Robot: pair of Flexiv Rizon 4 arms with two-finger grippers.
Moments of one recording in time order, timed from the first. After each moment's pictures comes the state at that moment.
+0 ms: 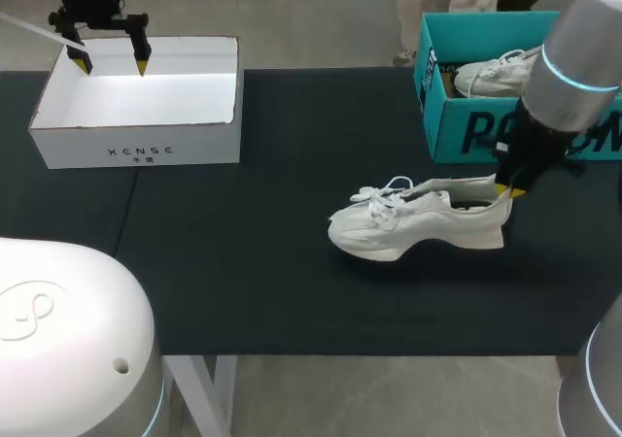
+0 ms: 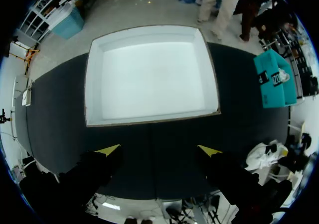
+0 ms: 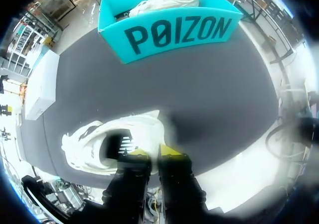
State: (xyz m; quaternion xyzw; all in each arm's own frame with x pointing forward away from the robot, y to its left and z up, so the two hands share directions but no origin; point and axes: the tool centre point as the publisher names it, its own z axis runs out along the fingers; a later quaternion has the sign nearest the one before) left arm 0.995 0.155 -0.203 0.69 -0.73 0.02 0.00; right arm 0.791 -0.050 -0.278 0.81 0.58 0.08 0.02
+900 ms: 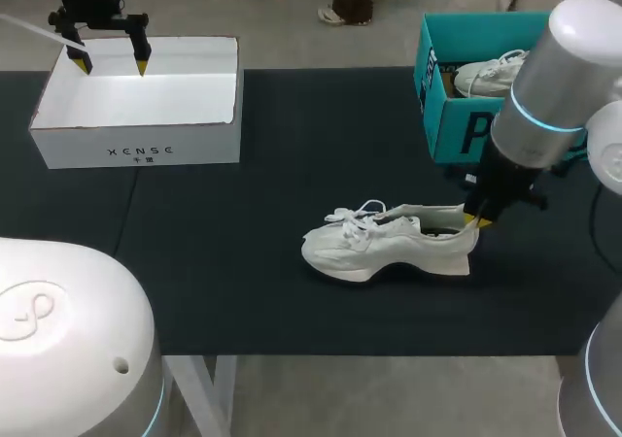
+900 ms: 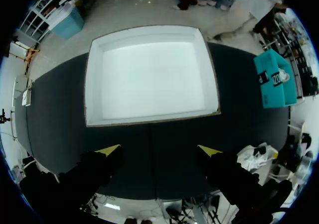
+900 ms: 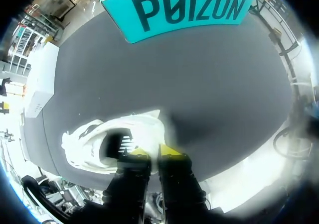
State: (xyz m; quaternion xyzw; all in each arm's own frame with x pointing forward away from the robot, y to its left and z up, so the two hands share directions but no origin) left arm 0.995 0.155 -0.203 0.69 -0.73 0.02 0.00; right arm 0.780 -0.010 -0.333 0.81 0.58 0.08 -0.01
